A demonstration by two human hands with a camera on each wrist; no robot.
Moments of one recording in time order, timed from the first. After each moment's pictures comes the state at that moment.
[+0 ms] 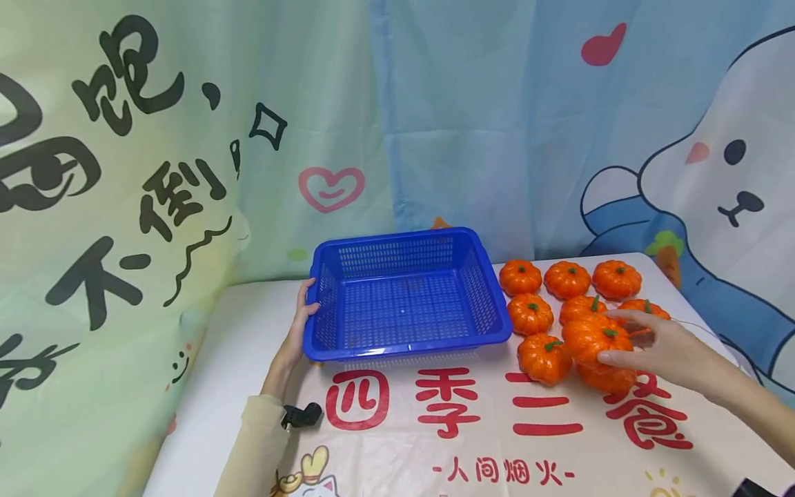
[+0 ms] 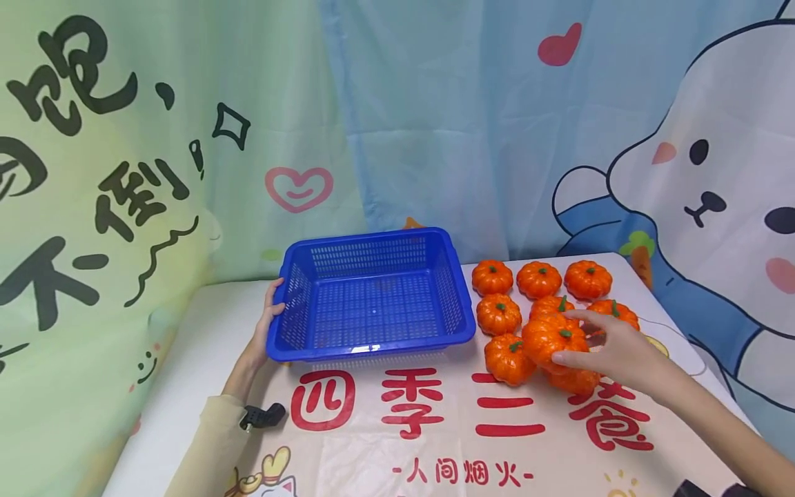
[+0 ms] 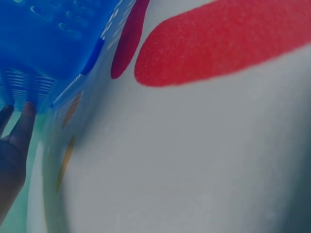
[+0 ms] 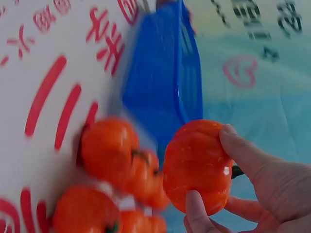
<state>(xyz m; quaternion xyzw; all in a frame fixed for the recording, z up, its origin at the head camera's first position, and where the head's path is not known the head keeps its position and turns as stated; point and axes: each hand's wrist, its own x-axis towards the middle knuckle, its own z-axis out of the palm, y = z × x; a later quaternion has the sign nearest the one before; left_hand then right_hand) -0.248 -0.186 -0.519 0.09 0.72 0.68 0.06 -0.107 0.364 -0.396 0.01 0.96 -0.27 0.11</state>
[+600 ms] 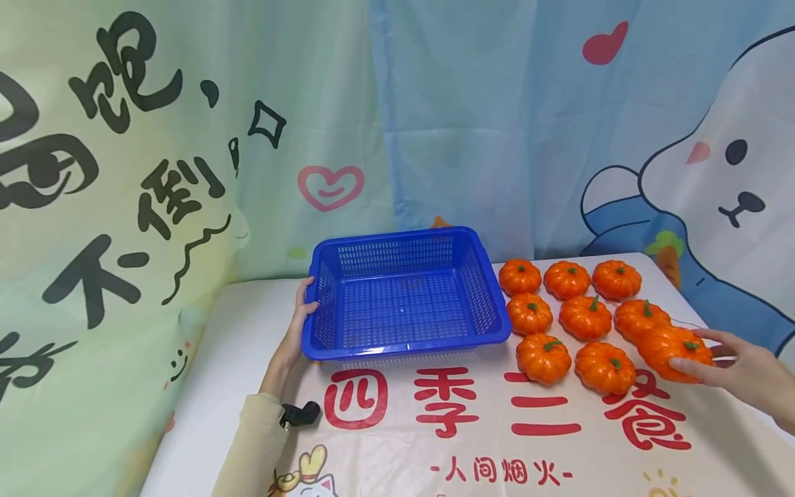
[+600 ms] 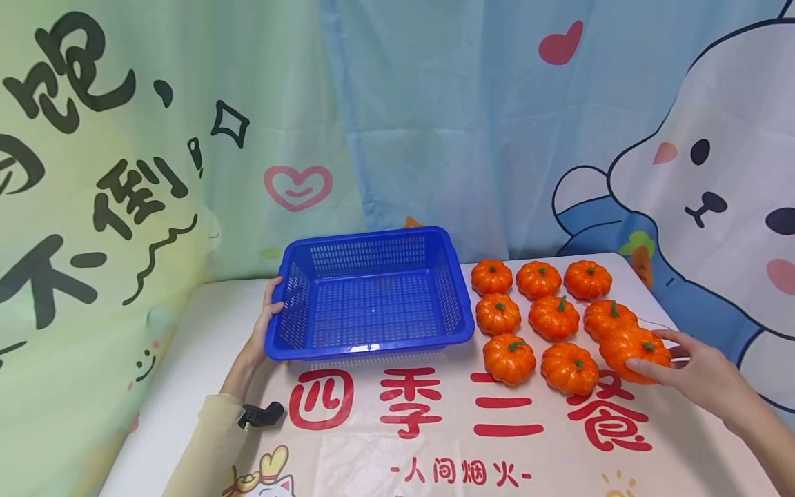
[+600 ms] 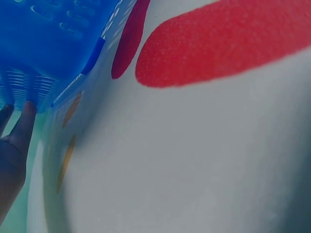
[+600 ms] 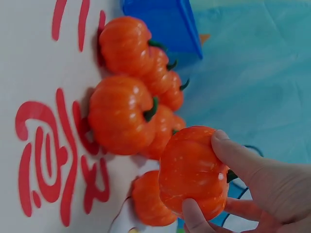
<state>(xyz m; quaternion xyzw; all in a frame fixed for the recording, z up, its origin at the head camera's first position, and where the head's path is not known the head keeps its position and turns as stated) -0.247 -0.185 -0.518 0.08 0.73 0.68 0.06 -0.091 0.465 -0.439 0.16 0.94 -0.27 0.11</state>
